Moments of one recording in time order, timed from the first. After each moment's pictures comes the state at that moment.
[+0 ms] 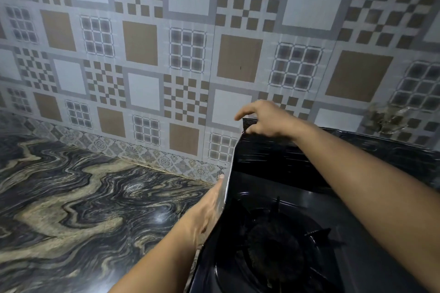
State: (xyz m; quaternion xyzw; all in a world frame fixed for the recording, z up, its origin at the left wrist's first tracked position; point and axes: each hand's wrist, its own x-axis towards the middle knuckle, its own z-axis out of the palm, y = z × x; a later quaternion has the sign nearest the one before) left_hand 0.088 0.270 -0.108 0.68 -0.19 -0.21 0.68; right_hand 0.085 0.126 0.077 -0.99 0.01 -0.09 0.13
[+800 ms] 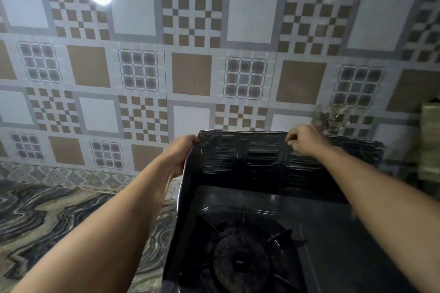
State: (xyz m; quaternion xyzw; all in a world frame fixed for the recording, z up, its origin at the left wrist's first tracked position) left_hand 0.152 0.236 0.018 0.69 -0.18 -0.26 0.65; right_hand 0.012 -0.055 0.033 -0.93 0.30 -0.20 0.05
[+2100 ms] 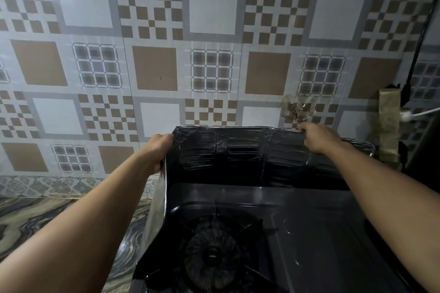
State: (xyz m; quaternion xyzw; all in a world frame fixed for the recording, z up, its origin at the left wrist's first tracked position) left_hand 0.131 0.210 0.024 0.75 -0.13 -0.21 0.62; right_hand -0.063 -0.121 0.028 -0.92 0.37 -0.14 -0.01
